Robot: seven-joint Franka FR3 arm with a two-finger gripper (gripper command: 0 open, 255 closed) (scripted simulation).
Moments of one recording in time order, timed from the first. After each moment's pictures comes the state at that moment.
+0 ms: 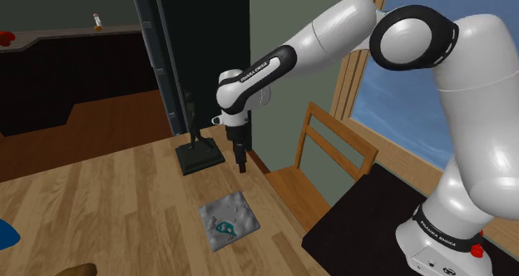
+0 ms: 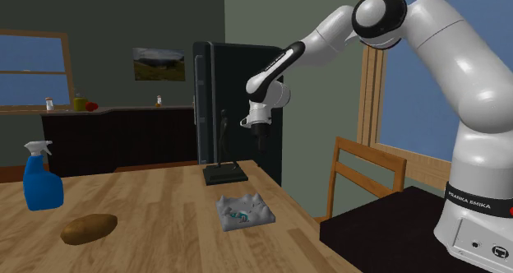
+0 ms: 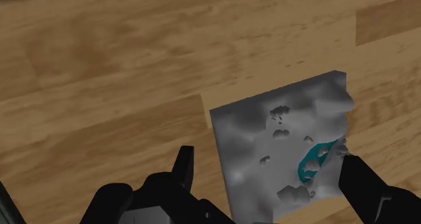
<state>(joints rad) 0.22 0.60 0.14 -1.70 0.24 2.02 -0.89</state>
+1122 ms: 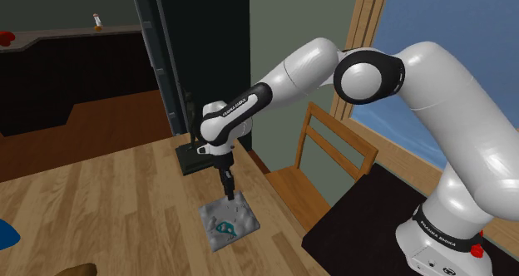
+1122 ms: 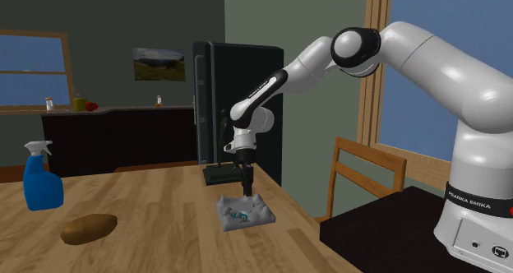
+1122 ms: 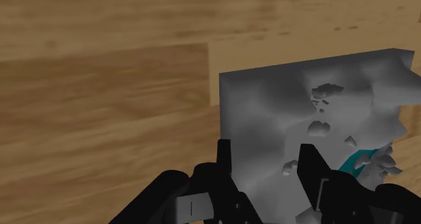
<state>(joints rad) 0.28 0.89 0.18 -1.48 0.21 2.02 -0.97</state>
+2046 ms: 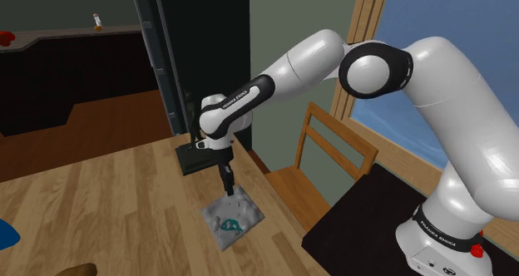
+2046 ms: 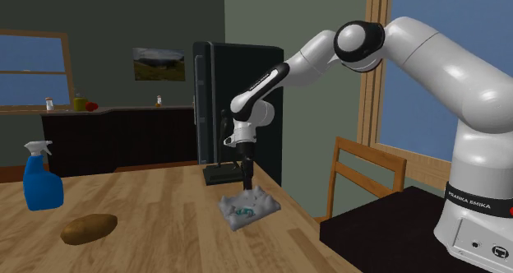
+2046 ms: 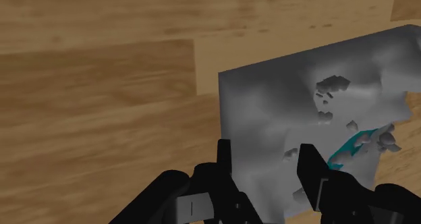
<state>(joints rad) 0.28 0.84 0.19 -1.49 0.22 1.98 -0.96</state>
